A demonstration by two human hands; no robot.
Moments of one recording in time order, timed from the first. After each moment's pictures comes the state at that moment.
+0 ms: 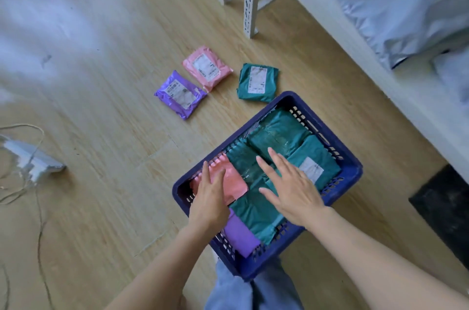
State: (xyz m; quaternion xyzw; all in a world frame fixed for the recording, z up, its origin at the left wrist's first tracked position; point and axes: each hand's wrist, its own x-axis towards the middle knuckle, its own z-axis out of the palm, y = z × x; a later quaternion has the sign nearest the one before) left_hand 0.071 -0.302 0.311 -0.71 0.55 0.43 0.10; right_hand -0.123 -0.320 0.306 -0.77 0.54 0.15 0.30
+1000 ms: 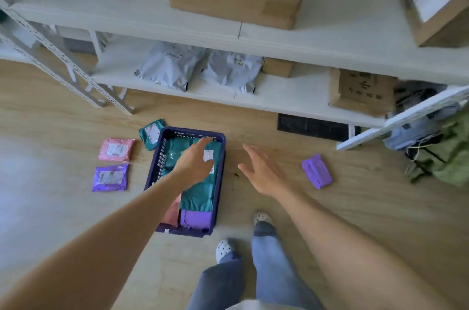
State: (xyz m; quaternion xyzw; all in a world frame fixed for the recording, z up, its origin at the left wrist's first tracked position) left_hand -0.115 -0.211 0.641 -0.43 0.81 0.38 0.12; right_hand -0.244 -0.068 0.623 -0.39 0.82 -0.17 0.38
